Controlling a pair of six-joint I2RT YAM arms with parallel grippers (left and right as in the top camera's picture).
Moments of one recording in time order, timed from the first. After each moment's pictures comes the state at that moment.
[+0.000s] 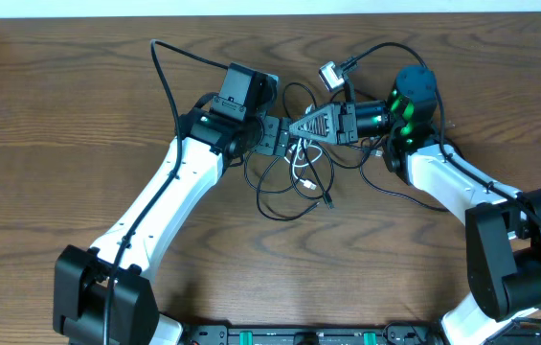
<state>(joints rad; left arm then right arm) -0.42 1.63 1.32 -0.69 0.06 -0.15 0.29 1.80 1.02 0.79 -1.41 1.12</state>
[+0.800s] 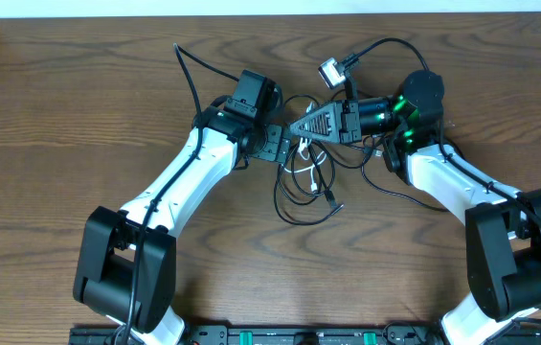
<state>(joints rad) -0.42 1.77 1.30 -0.66 0.04 -0.15 0.29 1.80 1.02 0.98 -1.45 1.27</state>
